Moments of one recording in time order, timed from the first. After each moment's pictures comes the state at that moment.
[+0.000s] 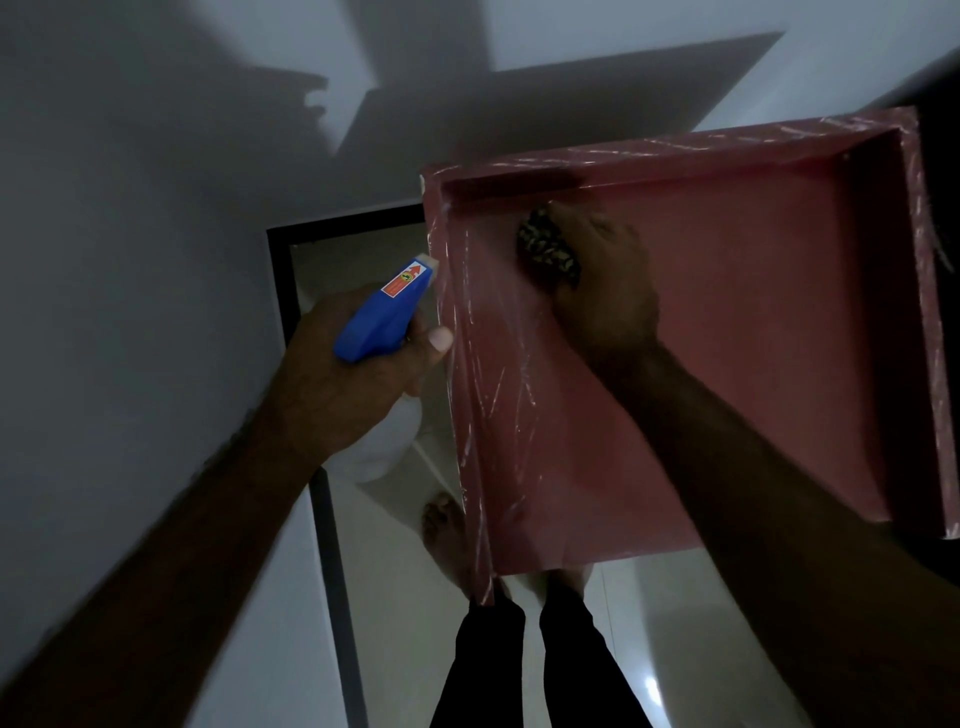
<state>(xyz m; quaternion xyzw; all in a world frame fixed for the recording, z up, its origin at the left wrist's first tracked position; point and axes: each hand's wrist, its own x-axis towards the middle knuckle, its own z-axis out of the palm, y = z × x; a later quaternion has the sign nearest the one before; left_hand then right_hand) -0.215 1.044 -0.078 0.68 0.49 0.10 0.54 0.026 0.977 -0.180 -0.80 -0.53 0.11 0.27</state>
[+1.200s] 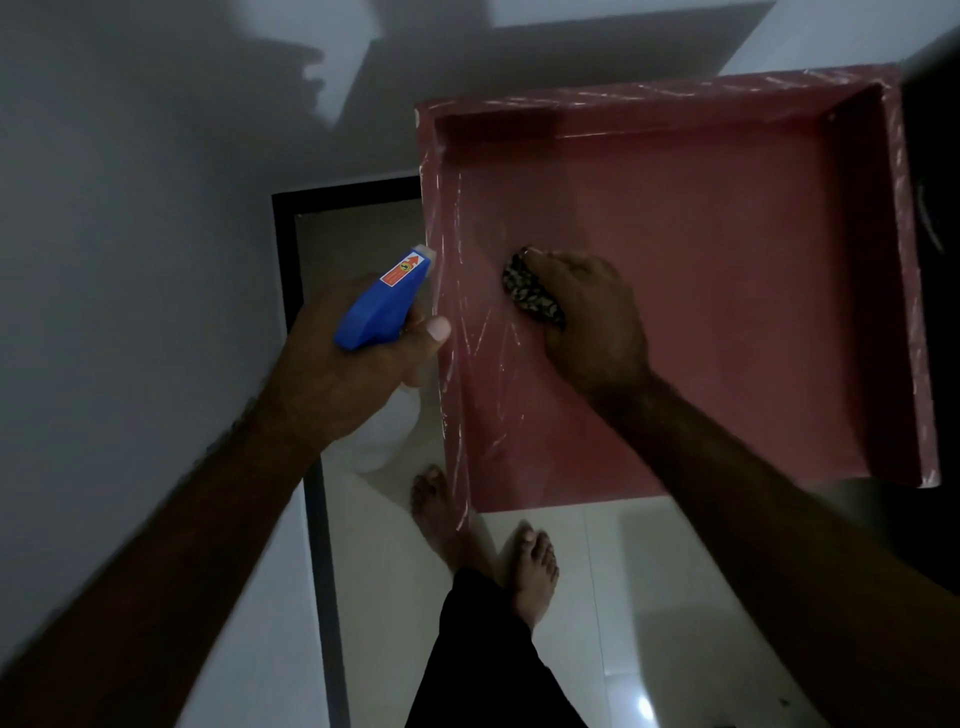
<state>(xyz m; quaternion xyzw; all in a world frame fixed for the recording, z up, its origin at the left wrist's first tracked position) -0.230 0.979 -0.070 0.69 0.49 0.11 0.52 -0.001 0.894 -0.179 -0.75 -0.60 0.12 0.24</state>
